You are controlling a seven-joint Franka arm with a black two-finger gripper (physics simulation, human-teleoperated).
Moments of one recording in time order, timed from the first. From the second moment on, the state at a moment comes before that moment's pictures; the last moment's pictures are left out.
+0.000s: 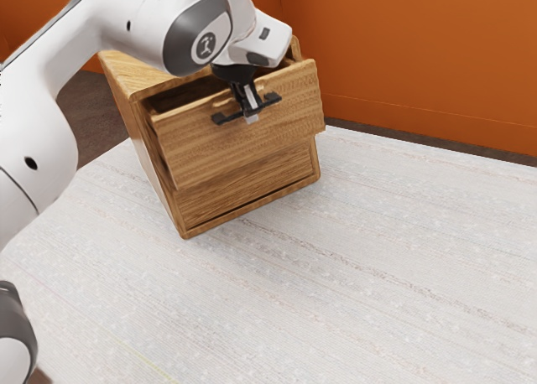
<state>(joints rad) -0.08 0.40 0.12 -1.00 0.26 1.73 0.59</state>
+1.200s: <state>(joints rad) -0.35 0.23 0.20 -1.21 0.28 1.69 0.55</state>
